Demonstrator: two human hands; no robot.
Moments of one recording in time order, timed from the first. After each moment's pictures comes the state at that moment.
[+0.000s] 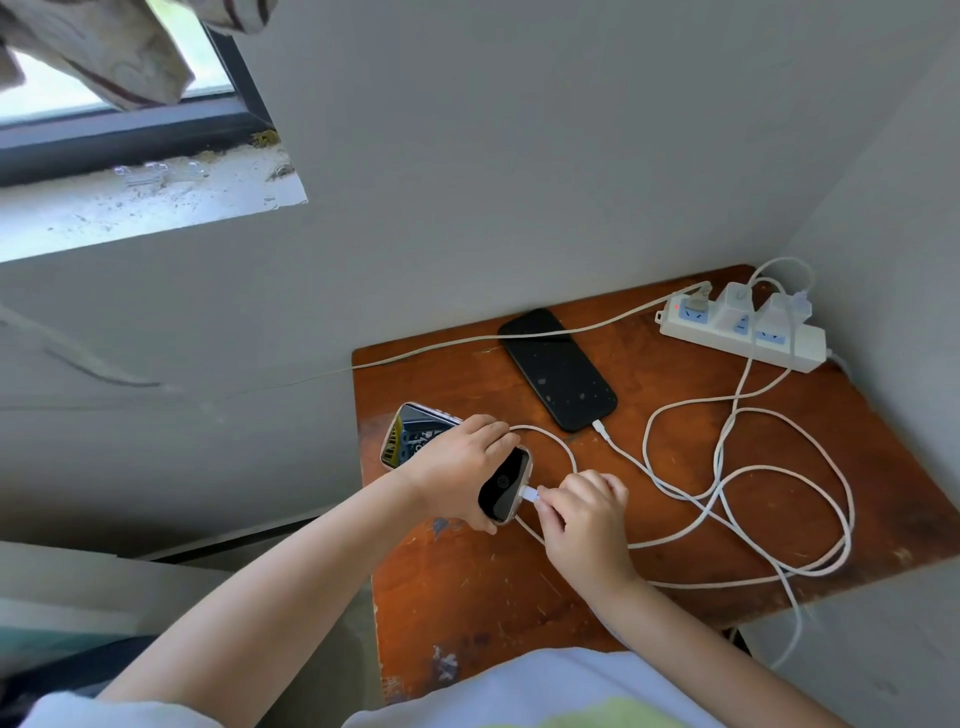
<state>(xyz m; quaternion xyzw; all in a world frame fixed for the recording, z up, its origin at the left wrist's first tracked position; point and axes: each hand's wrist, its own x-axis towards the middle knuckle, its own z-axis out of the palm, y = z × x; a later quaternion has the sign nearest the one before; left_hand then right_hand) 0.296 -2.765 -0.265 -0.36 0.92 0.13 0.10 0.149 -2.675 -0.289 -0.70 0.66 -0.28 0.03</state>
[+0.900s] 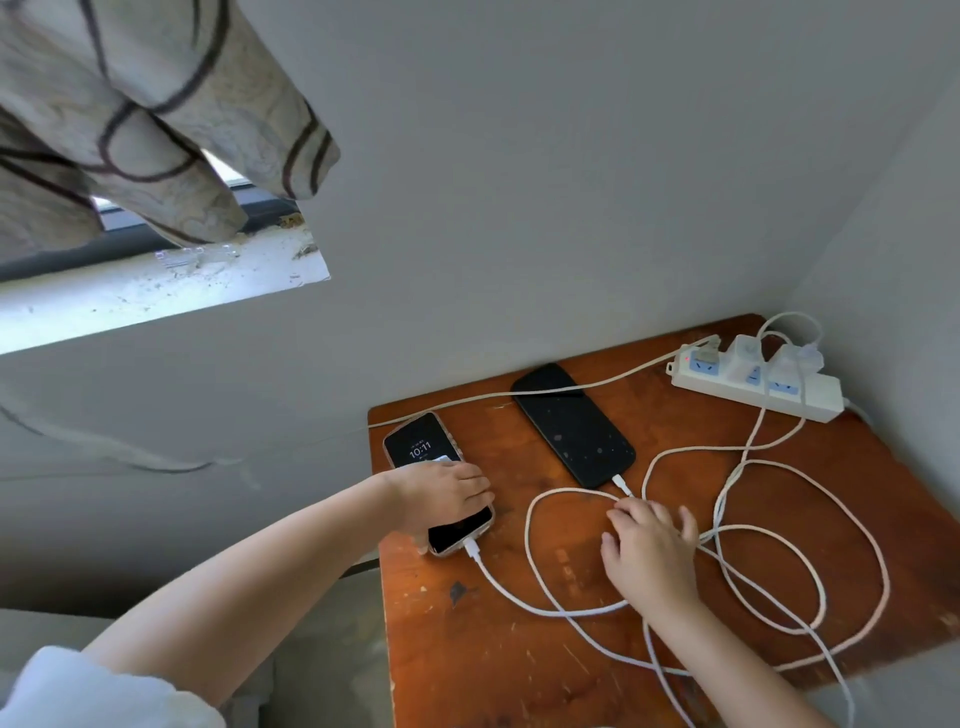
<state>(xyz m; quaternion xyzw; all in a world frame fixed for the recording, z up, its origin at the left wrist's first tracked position) 0.328 -2.820 -0.263 -0.18 0.92 0.02 0.35 0.106 -2.707 -0.306 -0.64 0.76 -0.05 0.09</state>
